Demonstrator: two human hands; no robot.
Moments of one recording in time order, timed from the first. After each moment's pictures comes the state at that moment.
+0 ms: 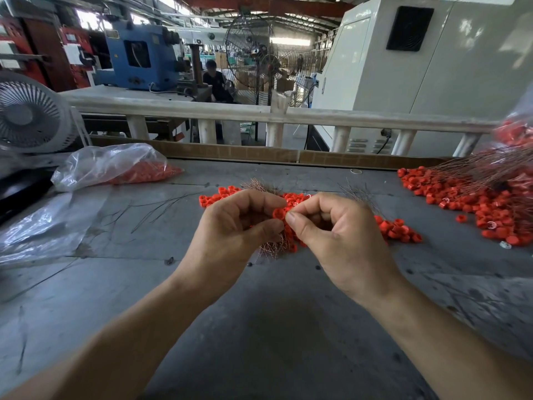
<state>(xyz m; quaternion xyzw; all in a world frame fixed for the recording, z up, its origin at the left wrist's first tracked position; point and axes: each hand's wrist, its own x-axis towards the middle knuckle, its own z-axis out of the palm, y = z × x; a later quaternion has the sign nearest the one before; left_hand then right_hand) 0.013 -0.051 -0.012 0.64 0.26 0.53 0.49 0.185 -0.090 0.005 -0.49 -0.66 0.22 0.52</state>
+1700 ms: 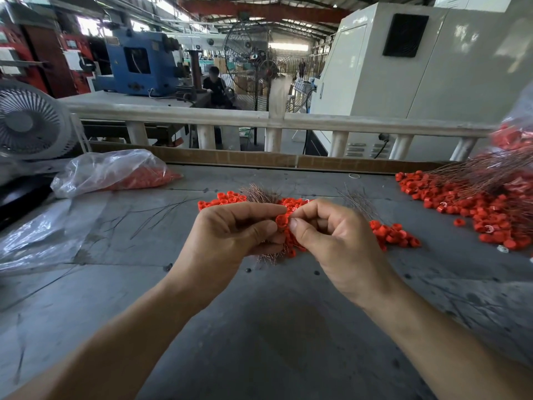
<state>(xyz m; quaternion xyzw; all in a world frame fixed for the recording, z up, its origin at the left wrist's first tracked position) 0.007 -0.054 -0.007 0.61 0.28 0.51 0.54 0.191 -0.083 -0.001 -0.46 -0.65 0.29 0.53</state>
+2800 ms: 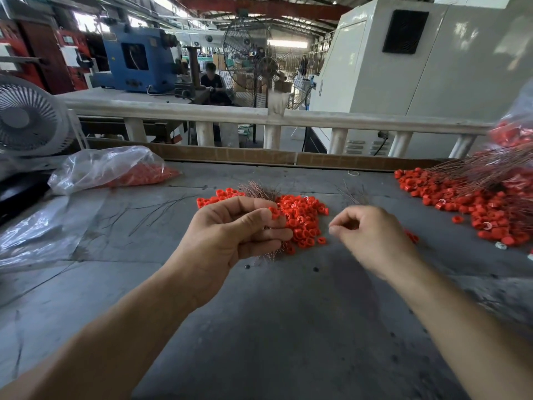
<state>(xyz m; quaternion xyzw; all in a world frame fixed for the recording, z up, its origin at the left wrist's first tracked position) 0.006 -0.055 -0.001 0.49 0.27 0.50 0.67 0.252 -0.049 -0.019 -0.72 -0.59 0.08 0.34</state>
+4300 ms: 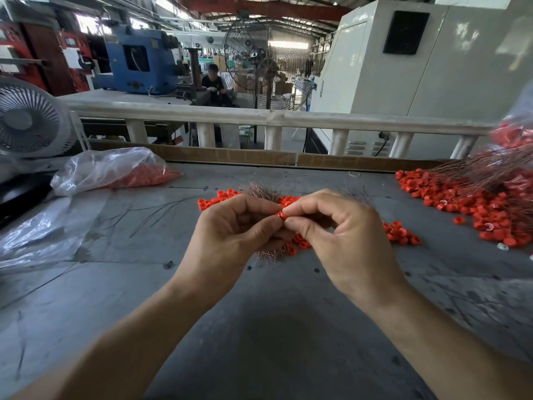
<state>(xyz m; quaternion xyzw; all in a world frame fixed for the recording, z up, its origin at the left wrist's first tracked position) 0.015 -0.062 -0.005 0.59 0.26 0.54 0.54 0.185 -0.093 0.013 -0.48 -0.69 0.13 0.52</state>
